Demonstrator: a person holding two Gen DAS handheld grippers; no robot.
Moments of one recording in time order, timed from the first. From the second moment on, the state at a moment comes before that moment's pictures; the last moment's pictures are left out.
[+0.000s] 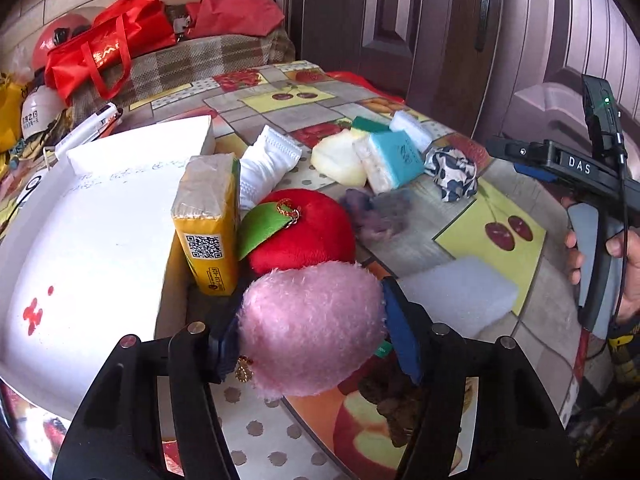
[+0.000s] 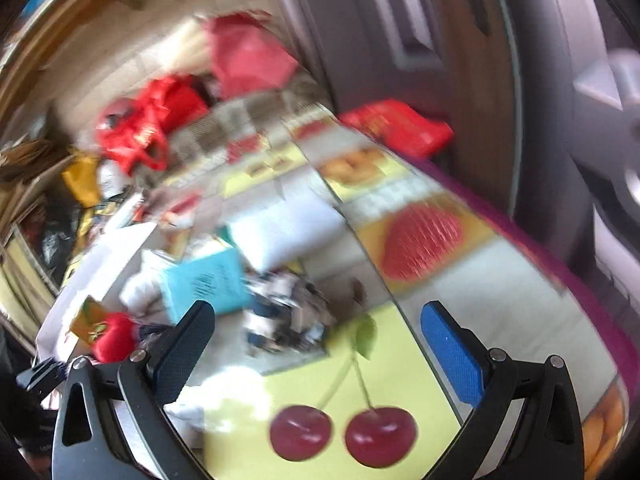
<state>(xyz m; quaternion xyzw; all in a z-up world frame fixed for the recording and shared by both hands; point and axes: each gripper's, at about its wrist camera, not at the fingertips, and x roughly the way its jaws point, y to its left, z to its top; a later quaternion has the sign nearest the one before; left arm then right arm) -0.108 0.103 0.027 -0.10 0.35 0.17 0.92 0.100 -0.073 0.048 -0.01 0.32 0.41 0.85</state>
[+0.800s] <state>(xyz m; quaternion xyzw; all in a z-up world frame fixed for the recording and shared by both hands) -0.133 0.108 0.042 -0.11 0.28 0.19 0.94 0.108 -0.040 0.041 -0.06 0.34 0.45 0.83</state>
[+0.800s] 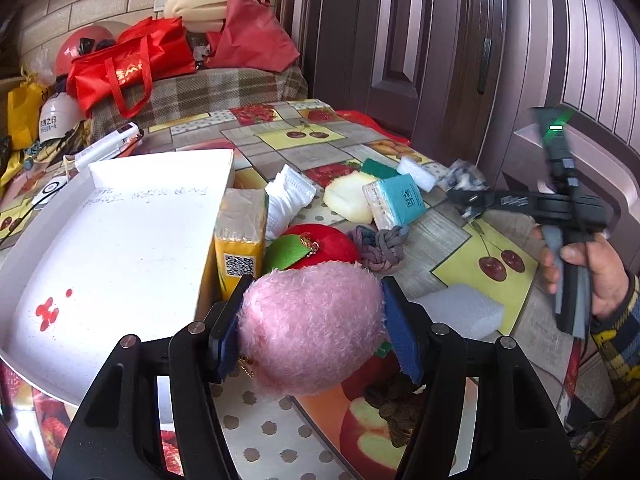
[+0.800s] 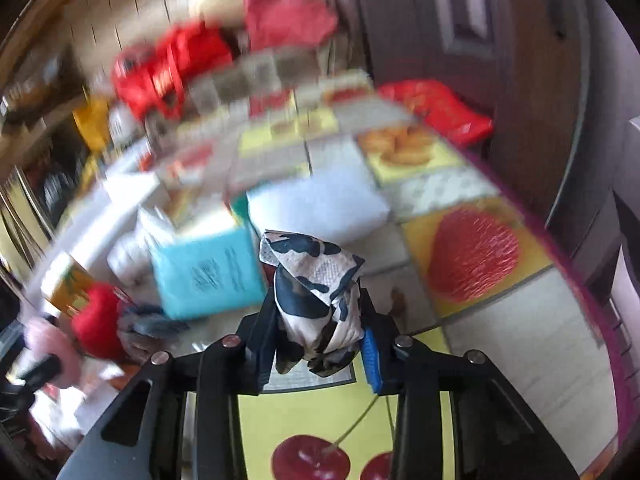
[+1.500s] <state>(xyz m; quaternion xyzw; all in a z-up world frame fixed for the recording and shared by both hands) -0.162 0.109 0.053 -0.09 0.21 0.27 0.93 -0.028 -0.023 0.067 -0.01 0.19 0.57 0.80</state>
